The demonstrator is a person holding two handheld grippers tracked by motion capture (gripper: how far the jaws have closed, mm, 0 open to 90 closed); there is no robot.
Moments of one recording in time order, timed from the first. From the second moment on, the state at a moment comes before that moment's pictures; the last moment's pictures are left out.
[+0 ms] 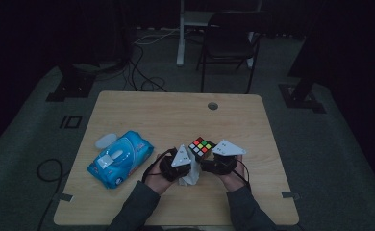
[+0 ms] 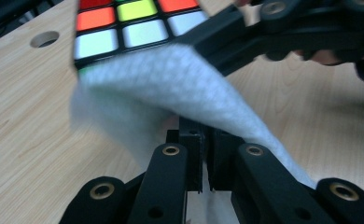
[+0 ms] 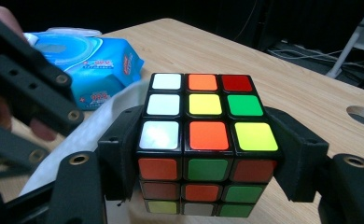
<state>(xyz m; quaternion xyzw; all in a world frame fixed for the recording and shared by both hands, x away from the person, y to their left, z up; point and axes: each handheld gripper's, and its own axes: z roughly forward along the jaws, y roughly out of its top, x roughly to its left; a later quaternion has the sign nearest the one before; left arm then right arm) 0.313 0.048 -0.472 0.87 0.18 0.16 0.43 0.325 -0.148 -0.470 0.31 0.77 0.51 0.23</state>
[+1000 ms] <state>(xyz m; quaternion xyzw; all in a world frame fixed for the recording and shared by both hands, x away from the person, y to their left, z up) 0.327 0.070 -0.463 0.85 0.23 0.19 0.44 0.326 -0.147 -0.471 0.31 0.77 0.51 0.23</state>
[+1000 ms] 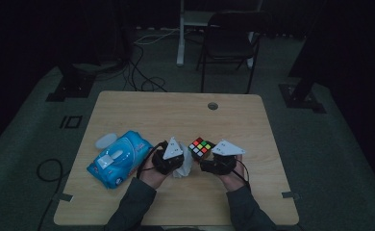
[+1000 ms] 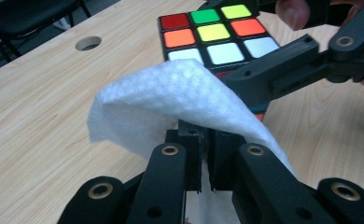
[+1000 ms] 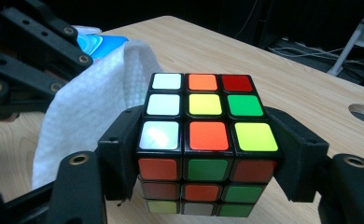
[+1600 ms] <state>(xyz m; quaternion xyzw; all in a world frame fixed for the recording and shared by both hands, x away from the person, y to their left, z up) 0.324 0.058 -0.477 0.84 0.23 0.17 0.46 0.337 -0.141 -0.467 0.35 0.76 0.50 0.22</state>
